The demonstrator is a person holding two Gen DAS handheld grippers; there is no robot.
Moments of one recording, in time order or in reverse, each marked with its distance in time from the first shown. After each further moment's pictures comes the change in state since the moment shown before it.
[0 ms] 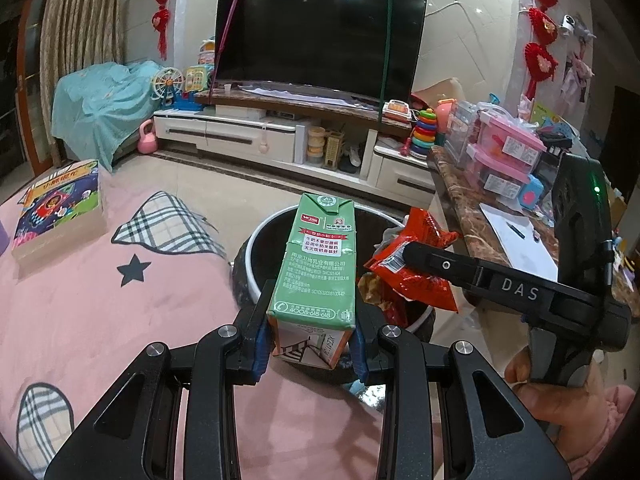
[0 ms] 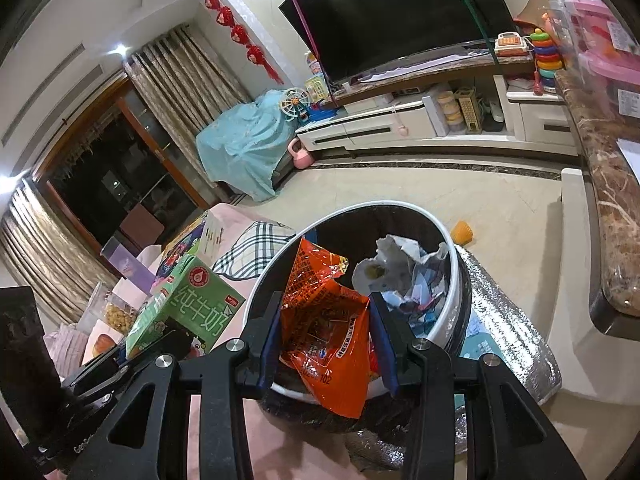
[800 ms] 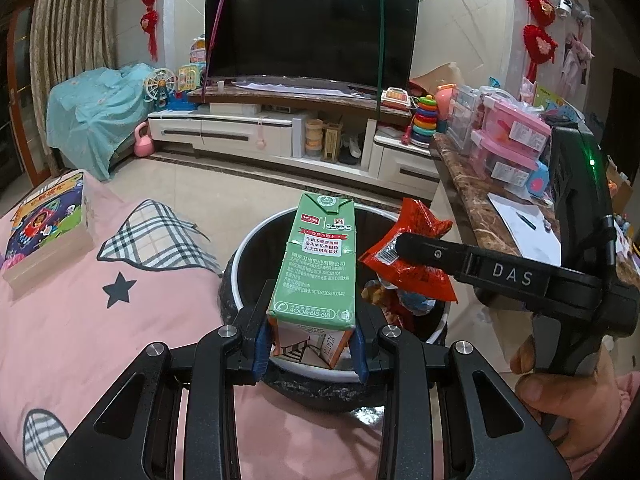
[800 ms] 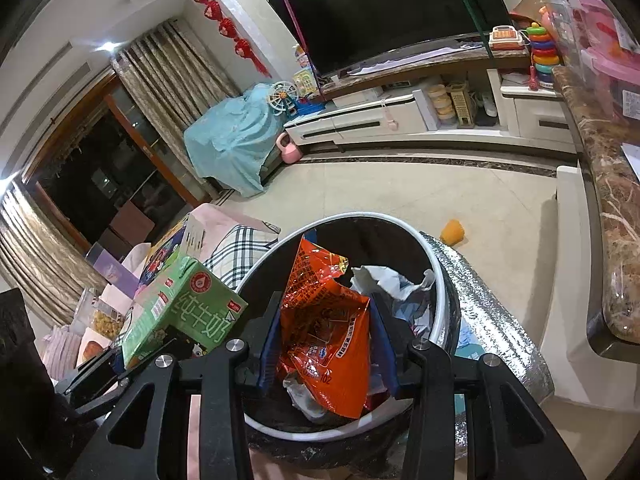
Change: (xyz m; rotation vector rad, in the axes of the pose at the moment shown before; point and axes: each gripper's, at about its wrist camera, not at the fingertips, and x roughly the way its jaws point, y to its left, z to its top) left arm 0.032 -0.011 0.013 0.047 0.034 0.016; right arm 0.019 -0.011 0.020 0.012 0.031 -0.034
